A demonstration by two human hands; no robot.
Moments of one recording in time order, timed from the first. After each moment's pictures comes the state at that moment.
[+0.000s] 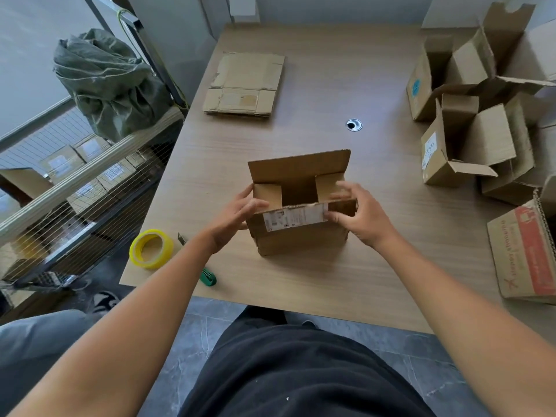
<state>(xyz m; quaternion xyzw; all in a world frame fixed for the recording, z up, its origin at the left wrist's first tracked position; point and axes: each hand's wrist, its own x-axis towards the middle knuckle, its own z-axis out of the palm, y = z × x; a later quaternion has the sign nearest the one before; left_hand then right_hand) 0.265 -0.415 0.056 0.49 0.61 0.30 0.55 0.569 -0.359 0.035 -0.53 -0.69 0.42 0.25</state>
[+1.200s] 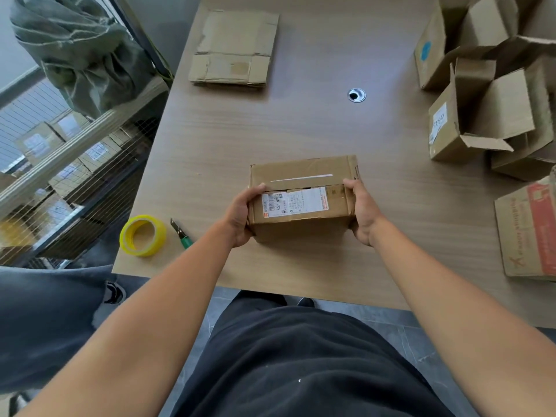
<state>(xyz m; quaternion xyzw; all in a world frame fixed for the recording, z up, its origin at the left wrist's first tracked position) 0.287 -0.405 -0.006 0.15 0.59 0.37 0.70 0.541 -0.364 0.001 -0.60 -0.29 0.68 0.30</state>
